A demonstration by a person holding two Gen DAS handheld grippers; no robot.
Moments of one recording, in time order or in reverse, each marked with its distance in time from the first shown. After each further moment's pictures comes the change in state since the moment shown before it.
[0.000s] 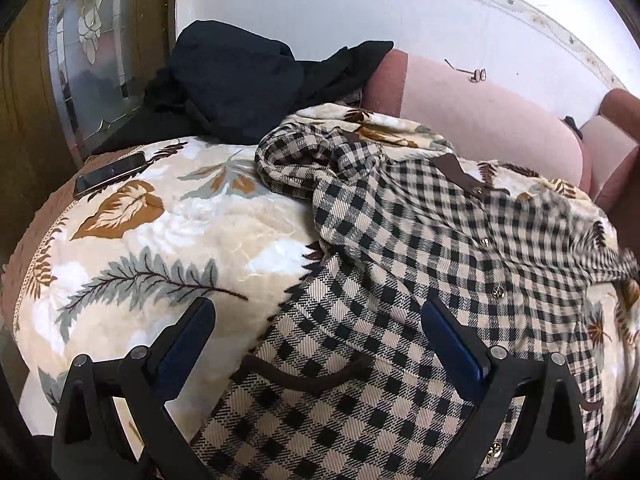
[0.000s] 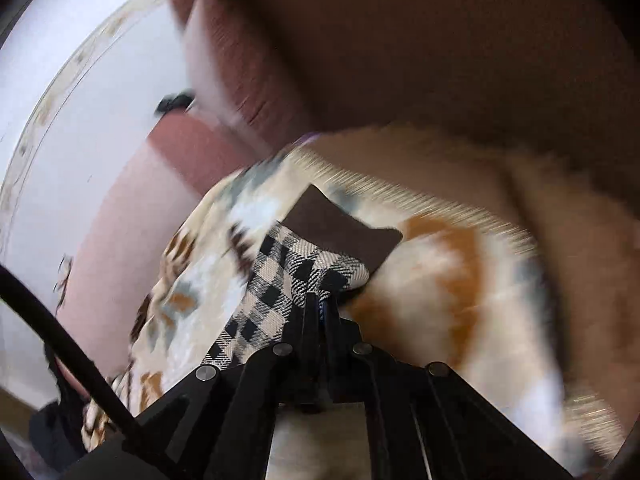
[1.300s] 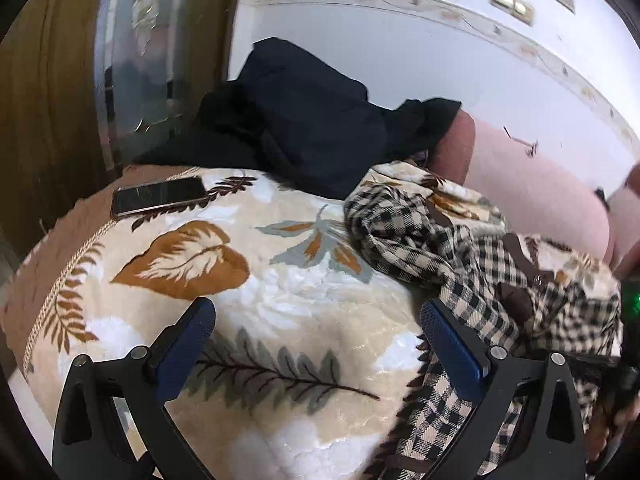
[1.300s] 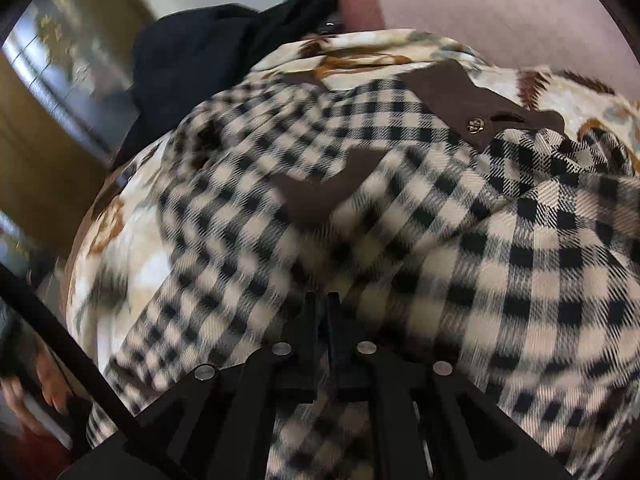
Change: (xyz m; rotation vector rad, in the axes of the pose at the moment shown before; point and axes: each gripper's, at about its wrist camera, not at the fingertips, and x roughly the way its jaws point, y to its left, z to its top) left arm 0.013 0.122 0.057 -0.143 -0.125 0.046; right arm -0.058 0.320 -0.452 -1.066 0.615 0.510
